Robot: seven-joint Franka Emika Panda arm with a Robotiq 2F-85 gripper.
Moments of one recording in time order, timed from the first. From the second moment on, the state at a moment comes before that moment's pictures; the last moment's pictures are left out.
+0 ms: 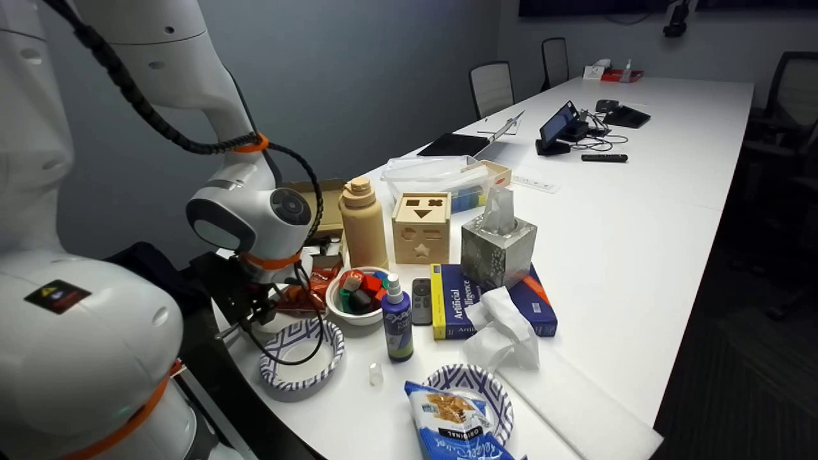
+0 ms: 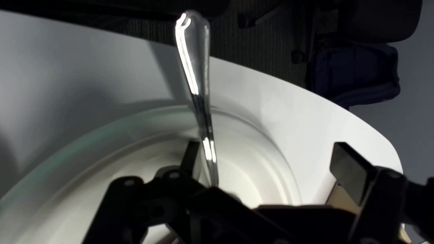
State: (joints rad) arm 0.37 0.24 0.35 -2.72 1.67 2.63 -0.95
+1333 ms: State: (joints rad) arm 0.36 0.27 0.28 -2.71 1.67 2.53 -0.95
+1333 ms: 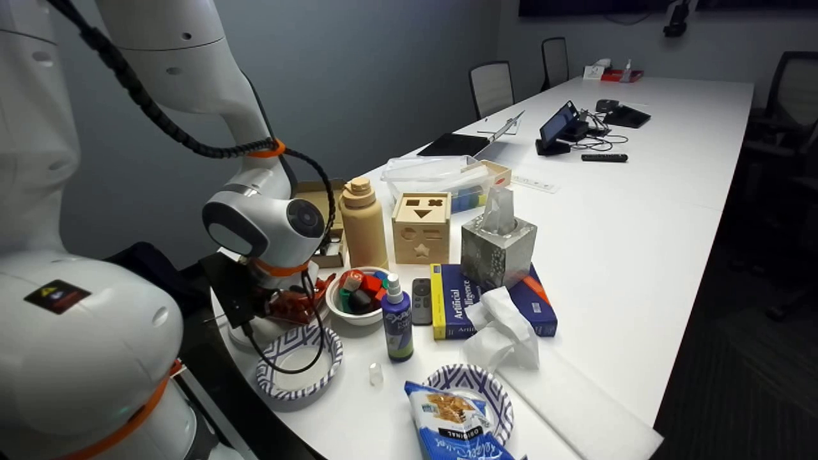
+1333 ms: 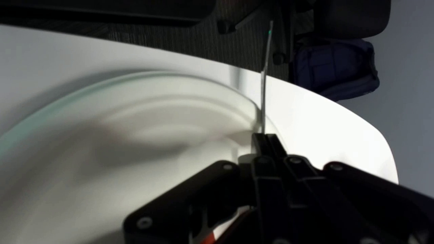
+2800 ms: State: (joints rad) arm 0.44 0.01 0.01 -2.73 0.38 2.44 0.26
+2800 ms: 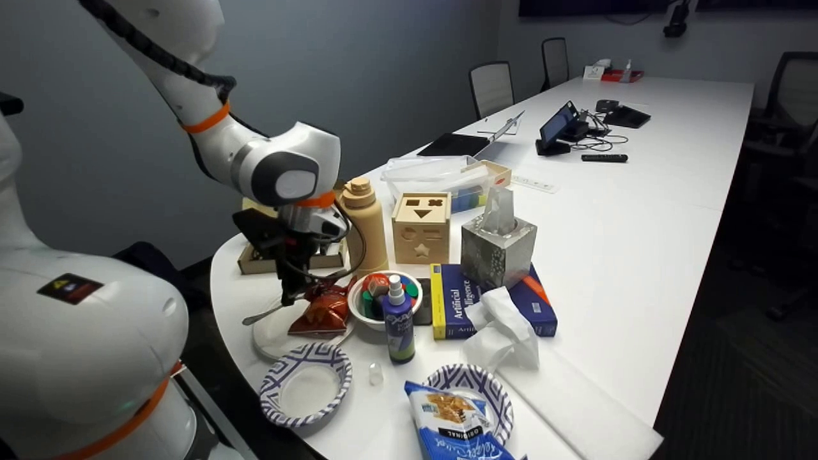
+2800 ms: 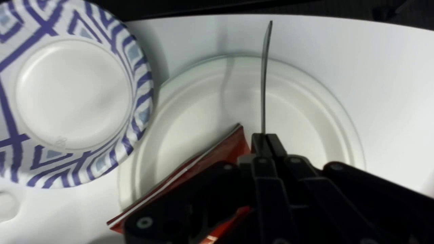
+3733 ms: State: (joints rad) arm 0.18 -0.33 0.22 -2.61 0.16 1.85 0.55
